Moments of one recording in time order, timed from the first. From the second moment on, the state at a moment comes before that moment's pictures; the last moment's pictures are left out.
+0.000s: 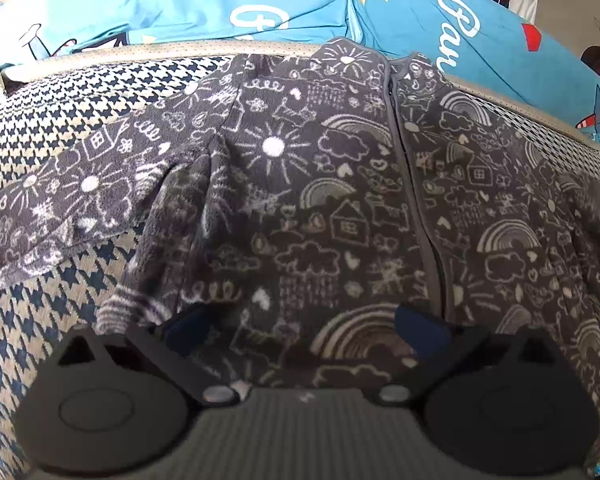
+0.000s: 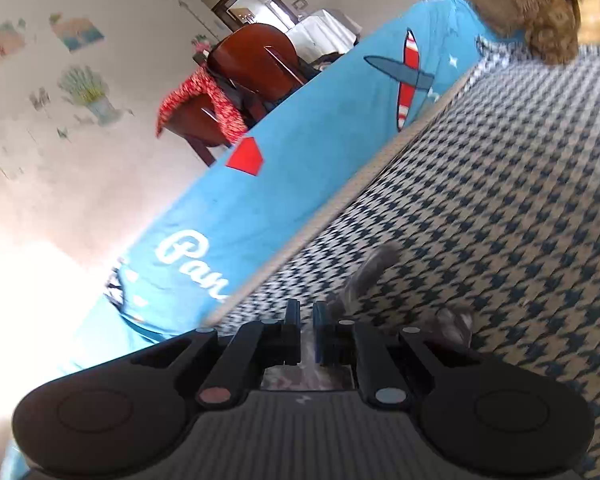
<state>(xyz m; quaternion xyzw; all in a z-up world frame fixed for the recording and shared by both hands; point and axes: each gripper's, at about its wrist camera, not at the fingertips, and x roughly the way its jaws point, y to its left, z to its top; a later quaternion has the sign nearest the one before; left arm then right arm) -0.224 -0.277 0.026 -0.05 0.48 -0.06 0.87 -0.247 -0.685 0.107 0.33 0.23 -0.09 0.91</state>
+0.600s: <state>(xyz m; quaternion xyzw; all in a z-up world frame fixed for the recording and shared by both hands) -0.223 -0.288 0.024 -0.04 0.48 -0.06 0.87 -0.237 -0.713 0.070 0.38 0.31 -0.12 0.86</state>
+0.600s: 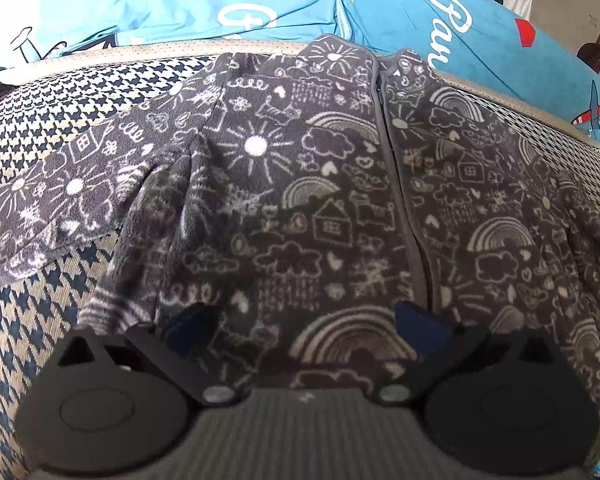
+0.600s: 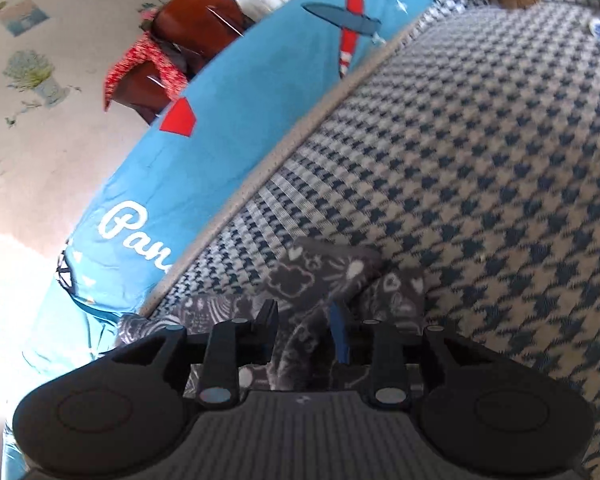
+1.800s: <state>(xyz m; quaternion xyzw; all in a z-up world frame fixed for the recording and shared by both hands) -0.222 -0.285 0.024 -0.06 0.48 -0.06 0.87 -0.196 -0.670 0.085 0.37 0.26 -0.07 0.89</state>
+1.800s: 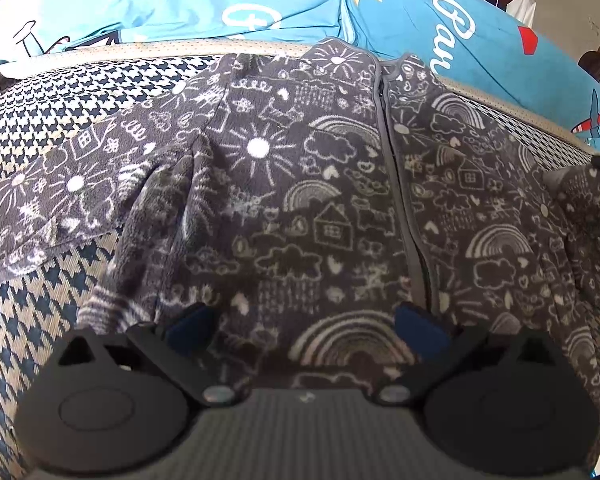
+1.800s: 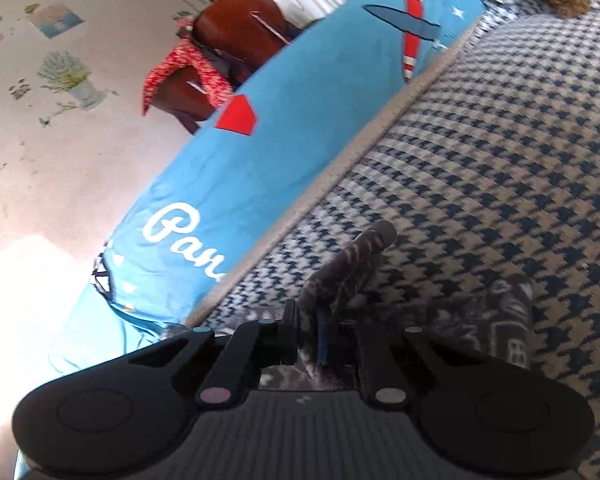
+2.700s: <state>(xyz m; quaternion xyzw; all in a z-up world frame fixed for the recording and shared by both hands) -0.214 -0.247 0.046 -0.10 0.43 0.01 0.89 -0.153 -0.523 0.117 0.26 0.19 0.15 0.94</state>
